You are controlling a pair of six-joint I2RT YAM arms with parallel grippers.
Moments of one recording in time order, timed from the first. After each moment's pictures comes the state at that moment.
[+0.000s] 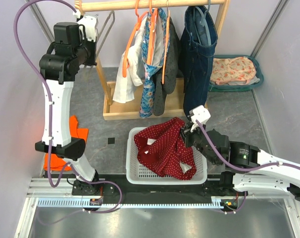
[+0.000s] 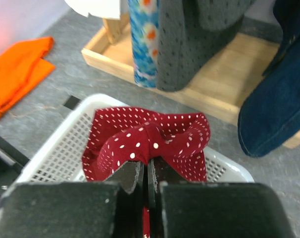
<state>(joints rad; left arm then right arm) -0.20 1.72 2.47 -1.18 -0.08 0.16 1.28 0.81 0.97 -0.44 0.67 0.30</state>
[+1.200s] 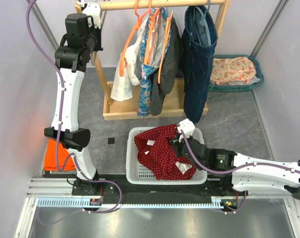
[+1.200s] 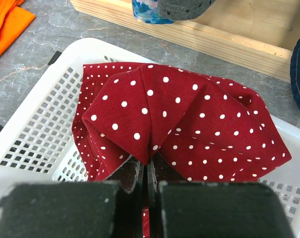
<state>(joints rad) -0.20 1.89 2.53 -0.91 -0.16 0.14 1.28 0.88 0.65 -0.23 0.62 0.46</state>
